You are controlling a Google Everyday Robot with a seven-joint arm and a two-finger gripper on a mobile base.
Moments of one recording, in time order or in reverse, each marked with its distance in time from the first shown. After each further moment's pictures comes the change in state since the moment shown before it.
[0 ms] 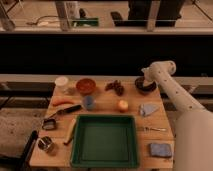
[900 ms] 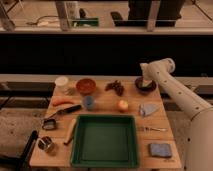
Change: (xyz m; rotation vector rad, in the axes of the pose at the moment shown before) arm -0.023 -0.013 -0.047 0.057 0.030 -0.035
